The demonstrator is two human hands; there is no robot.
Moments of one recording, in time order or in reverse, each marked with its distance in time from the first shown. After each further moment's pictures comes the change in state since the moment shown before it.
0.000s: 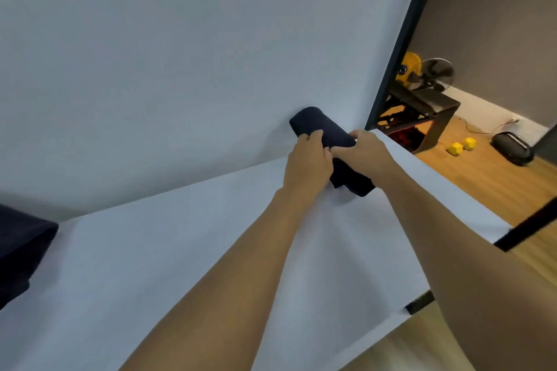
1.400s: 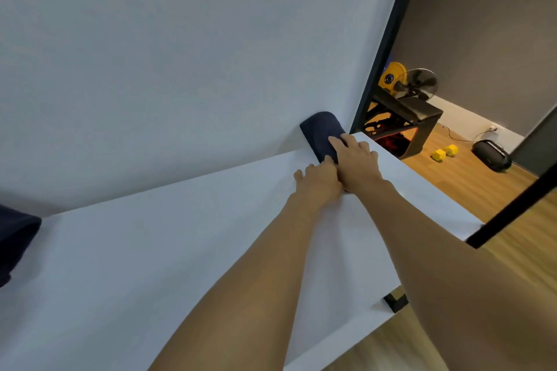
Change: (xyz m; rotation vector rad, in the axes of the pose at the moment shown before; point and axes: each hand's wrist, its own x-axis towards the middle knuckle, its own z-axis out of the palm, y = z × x) left_hand -0.010 0.026 0.040 0.209 -0.428 -0.090; right_hand -0.003 0.026 0.010 -0.755 0.049 -0.145
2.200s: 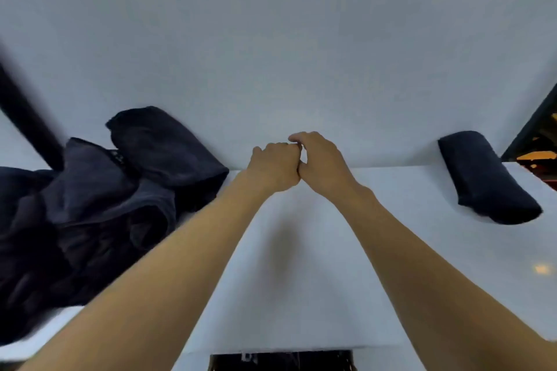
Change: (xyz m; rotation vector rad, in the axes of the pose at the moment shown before) left_hand -0.186 -0.176 -0.156 0.384 0.301 -0.319; right_hand -0.095 -0.258 -0.063 0.722 -0.010 -0.643
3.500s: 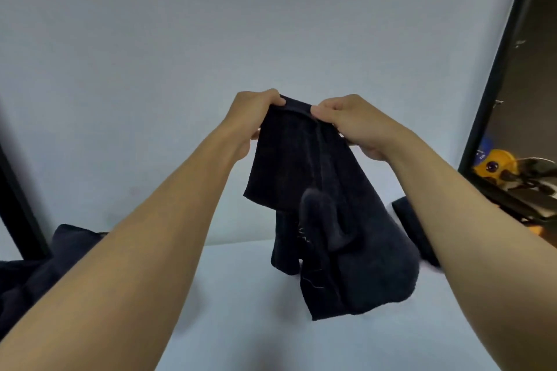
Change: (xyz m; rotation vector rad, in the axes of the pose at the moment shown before) left_hand -0.012 0.026 -0.195 -1.240 0.309 0.016; right_hand 0.009 -0.079 -0.208 0.368 0.047 0.031
